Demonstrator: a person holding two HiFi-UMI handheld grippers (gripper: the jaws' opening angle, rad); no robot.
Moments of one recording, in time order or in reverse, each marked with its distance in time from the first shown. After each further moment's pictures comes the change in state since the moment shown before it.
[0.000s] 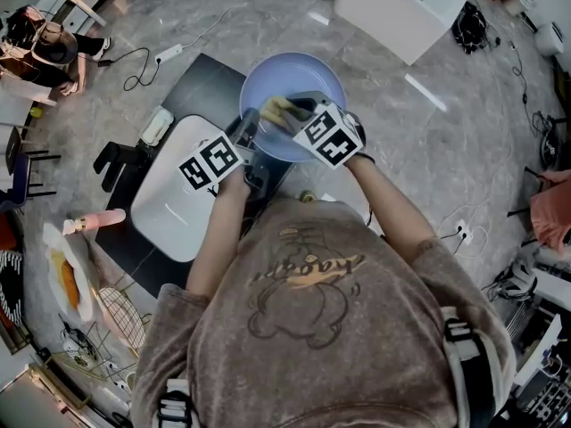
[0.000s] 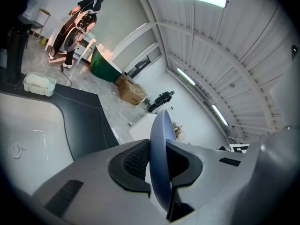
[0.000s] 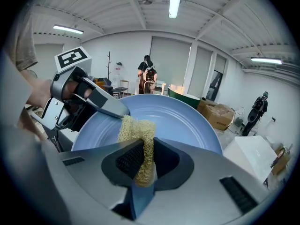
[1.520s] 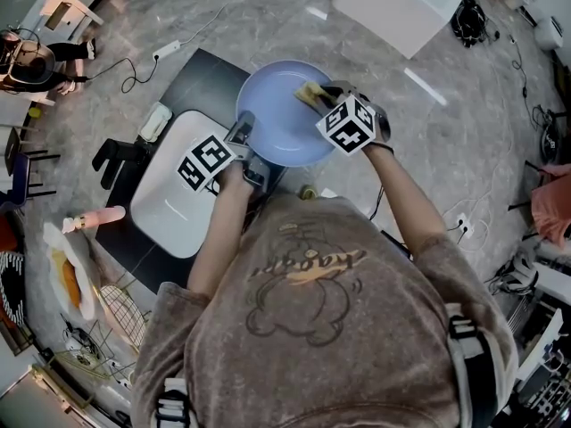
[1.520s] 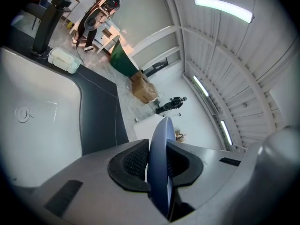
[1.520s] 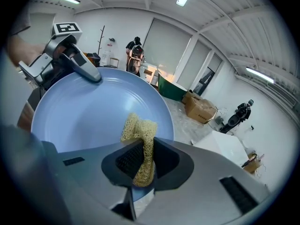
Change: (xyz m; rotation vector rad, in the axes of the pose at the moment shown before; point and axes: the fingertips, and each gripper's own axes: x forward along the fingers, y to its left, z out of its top) left arm -0.008 0.025 -0.018 -0.242 -0.017 0.063; right arm -0.017 -0.056 -0.074 -0.096 0.217 -0.187
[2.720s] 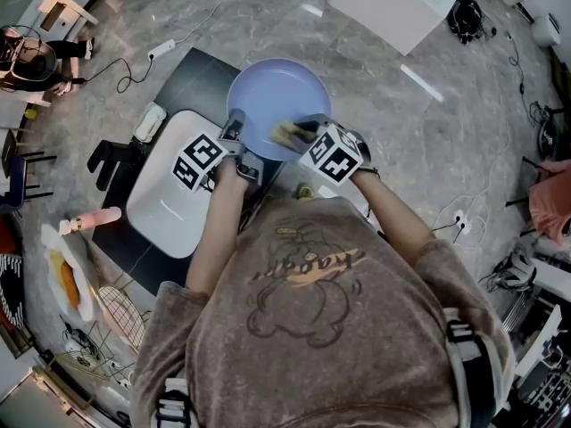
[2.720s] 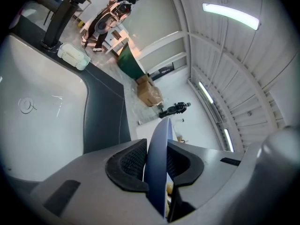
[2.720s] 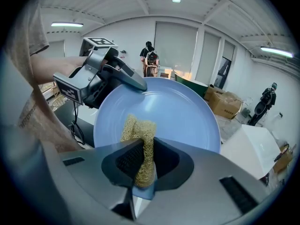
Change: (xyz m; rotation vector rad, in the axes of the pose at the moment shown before) left arm 0.005 0.017 0.005 -0.084 -0.051 0.031; right arm -0.016 0.105 0.007 0.073 -0.063 0.292
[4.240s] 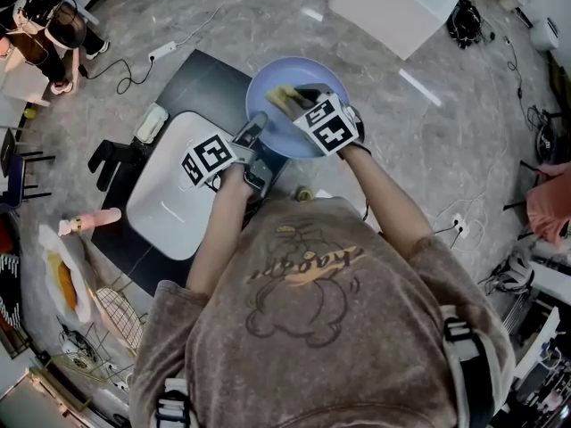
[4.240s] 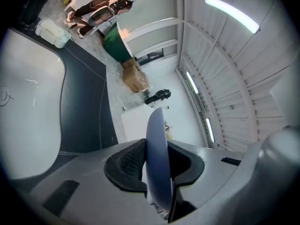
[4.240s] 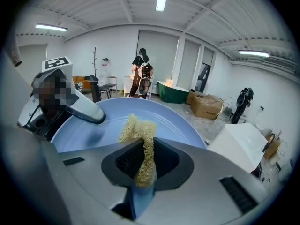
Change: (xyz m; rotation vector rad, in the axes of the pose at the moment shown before) left arm 0.009 -0.034 -0.034 0.016 0.184 -0.202; right arm 0.008 -0.077 0.046 0.134 -0.087 -0.190
